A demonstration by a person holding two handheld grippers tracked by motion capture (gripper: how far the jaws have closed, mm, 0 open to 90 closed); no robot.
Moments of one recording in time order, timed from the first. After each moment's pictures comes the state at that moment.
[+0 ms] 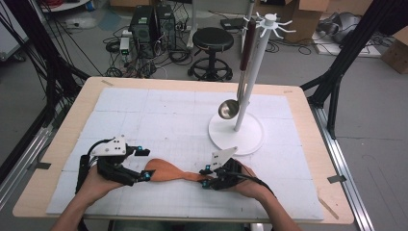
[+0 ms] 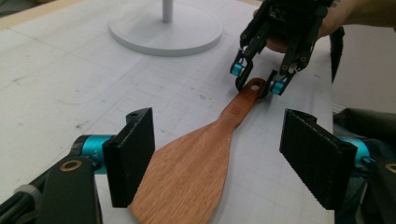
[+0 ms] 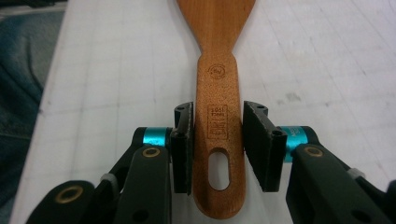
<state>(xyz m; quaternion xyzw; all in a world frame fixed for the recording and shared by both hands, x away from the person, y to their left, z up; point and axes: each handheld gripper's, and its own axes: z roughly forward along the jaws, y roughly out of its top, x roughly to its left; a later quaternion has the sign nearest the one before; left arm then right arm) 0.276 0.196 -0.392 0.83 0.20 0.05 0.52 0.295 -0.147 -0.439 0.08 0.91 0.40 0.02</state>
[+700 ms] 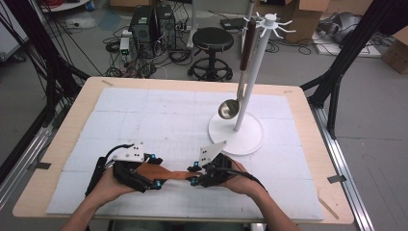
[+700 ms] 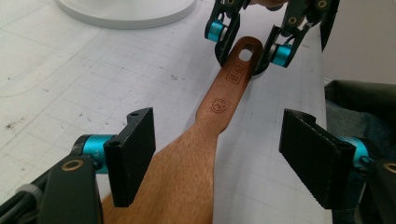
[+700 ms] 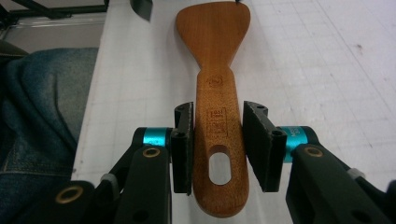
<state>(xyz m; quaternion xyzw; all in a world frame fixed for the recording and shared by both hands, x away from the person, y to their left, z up) 0.278 0.167 -0.410 0.86 0.17 0.02 0.49 0.294 -0.115 -0.409 0.06 0.91 0.41 0.01</state>
